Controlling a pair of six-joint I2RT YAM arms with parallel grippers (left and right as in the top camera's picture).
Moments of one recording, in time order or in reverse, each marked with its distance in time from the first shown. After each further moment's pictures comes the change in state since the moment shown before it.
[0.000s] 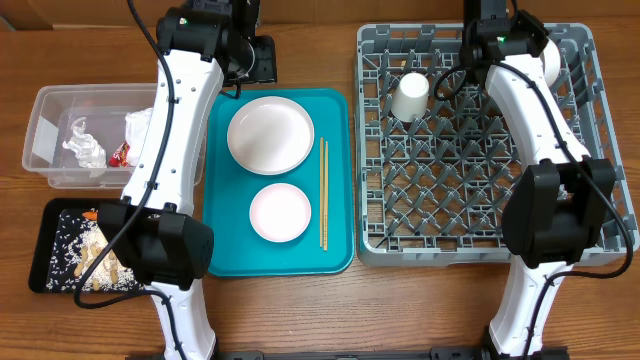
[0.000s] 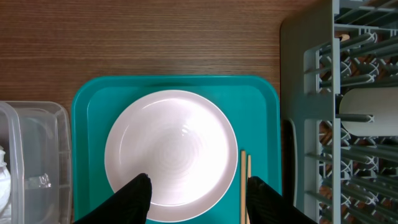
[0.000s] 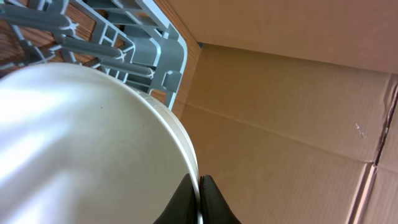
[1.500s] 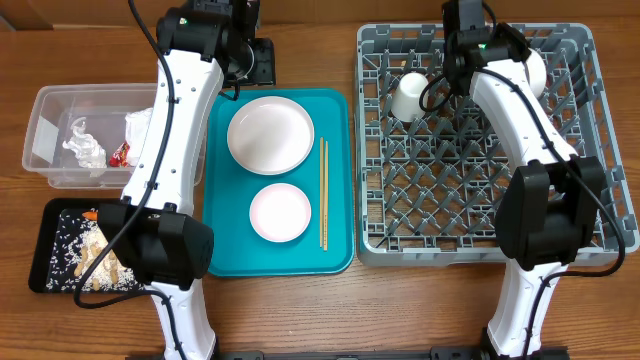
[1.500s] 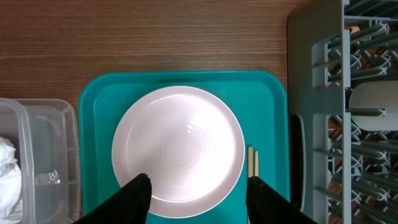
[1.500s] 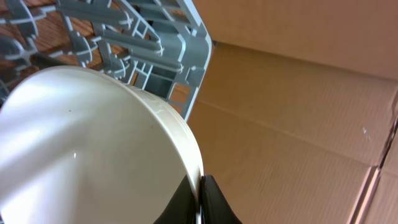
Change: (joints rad) left arm 0.000 0.000 0.000 -0.017 -0.017 0.023; right arm 0.053 -0.003 -0.051 -0.079 0.021 0.080
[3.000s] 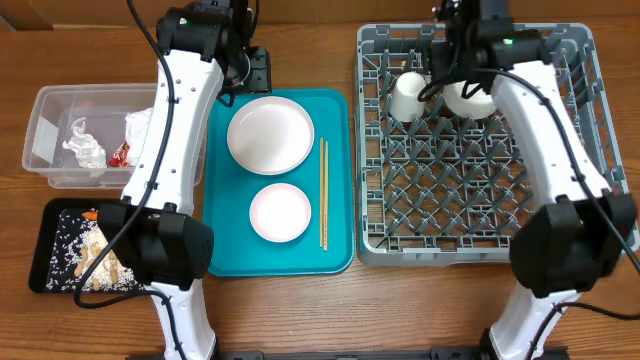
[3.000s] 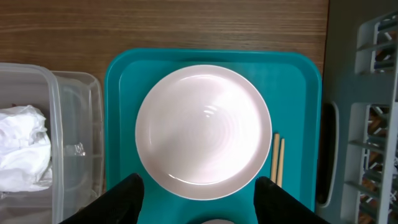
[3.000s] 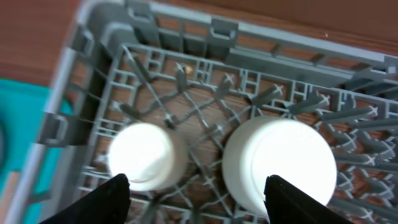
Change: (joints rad) left arm 0.000 0.000 -0.006 -0.074 -0.080 -0.016; right arm -0.002 -0.175 0.021 -0.124 -1.013 0.703
